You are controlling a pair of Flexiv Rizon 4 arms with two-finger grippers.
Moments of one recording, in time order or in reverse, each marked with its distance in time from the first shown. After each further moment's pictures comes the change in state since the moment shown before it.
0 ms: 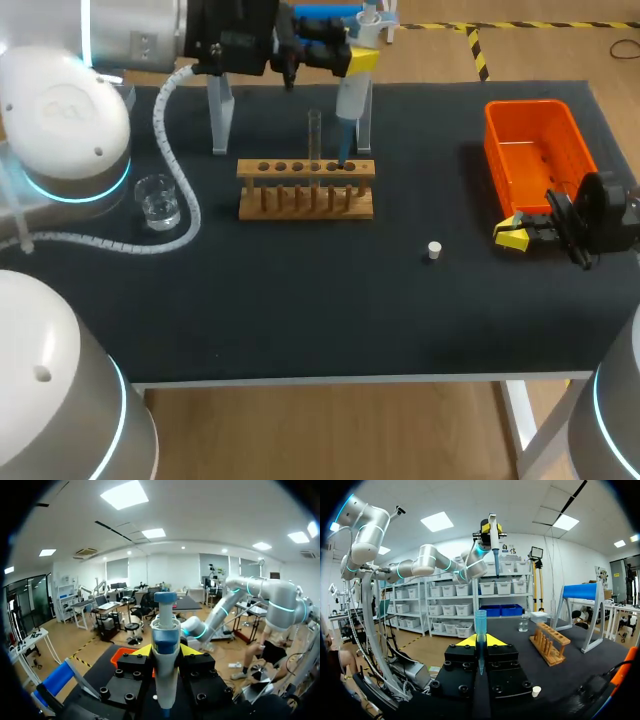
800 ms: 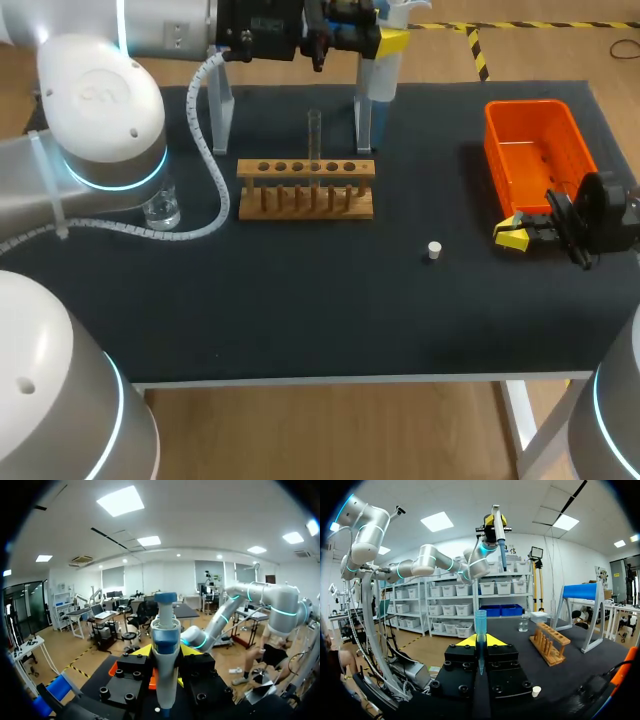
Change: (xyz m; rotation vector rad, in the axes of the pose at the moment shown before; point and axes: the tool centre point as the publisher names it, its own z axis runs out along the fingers) left arm -0.009 -0.019 0.027 0.075 0.033 0.023; right arm 0.000 0.000 0.000 0.000 0.000 0.000
